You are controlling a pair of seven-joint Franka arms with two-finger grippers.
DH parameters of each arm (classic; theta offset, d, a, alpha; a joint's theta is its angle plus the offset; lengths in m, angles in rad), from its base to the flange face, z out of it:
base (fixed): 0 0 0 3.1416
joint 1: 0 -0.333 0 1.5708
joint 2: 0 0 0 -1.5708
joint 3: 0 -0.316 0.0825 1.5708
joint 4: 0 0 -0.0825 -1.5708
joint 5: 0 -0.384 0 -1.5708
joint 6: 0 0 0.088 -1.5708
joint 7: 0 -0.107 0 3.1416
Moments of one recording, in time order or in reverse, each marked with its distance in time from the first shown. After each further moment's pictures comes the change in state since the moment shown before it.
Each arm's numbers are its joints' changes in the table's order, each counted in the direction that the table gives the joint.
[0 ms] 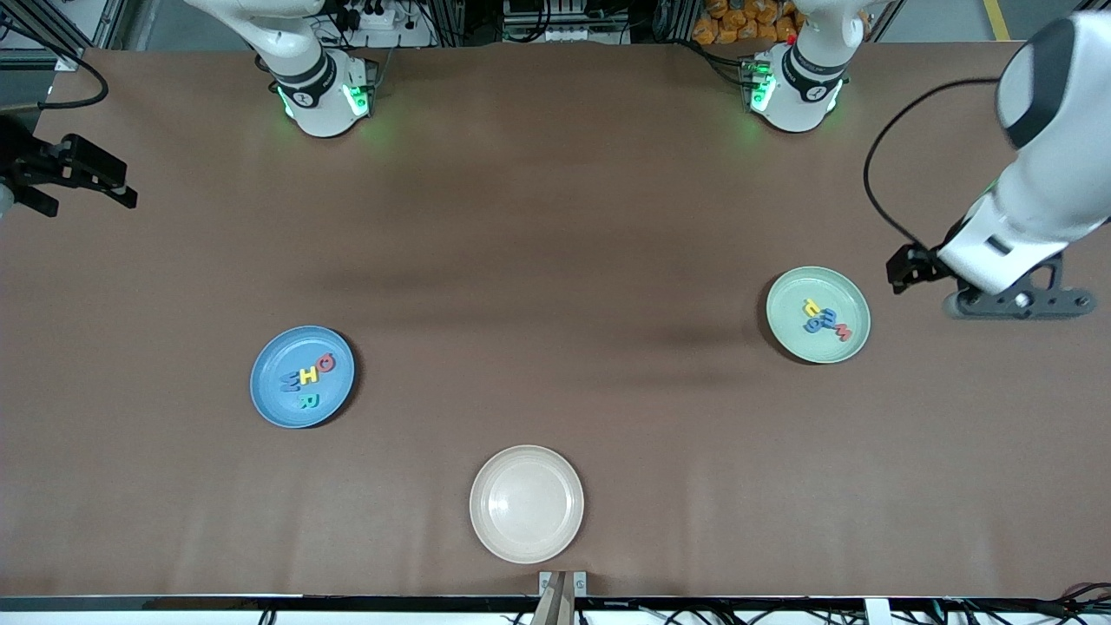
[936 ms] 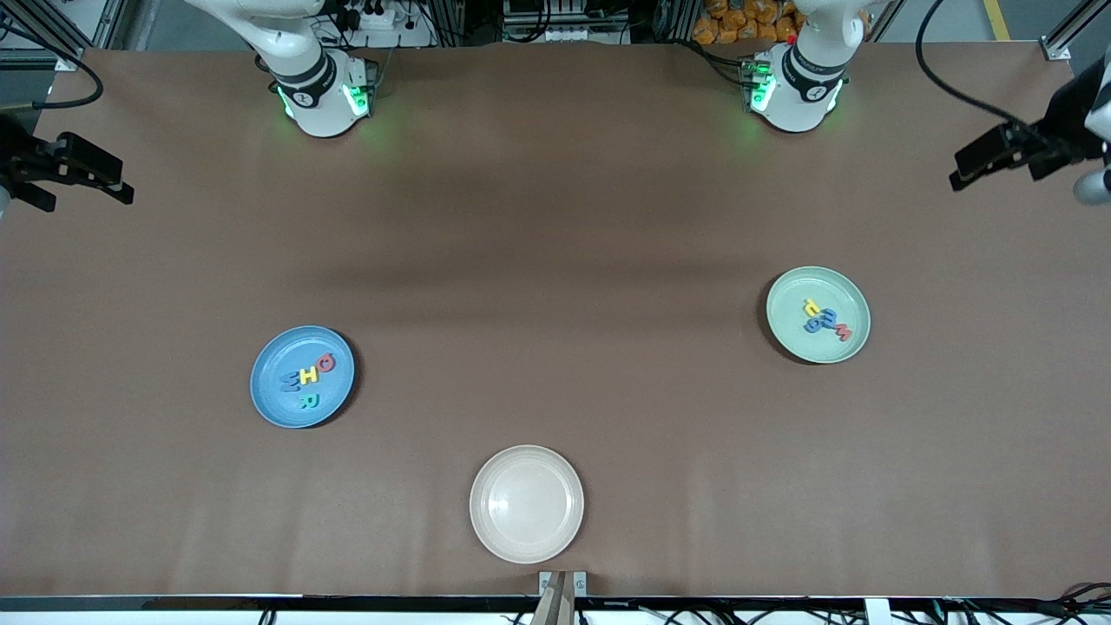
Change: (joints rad) left arm -0.006 -0.130 -0.076 -0.160 0.109 -0.368 0.078; right arm 0.011 0.000 0.003 0.001 0.000 -0.027 0.001
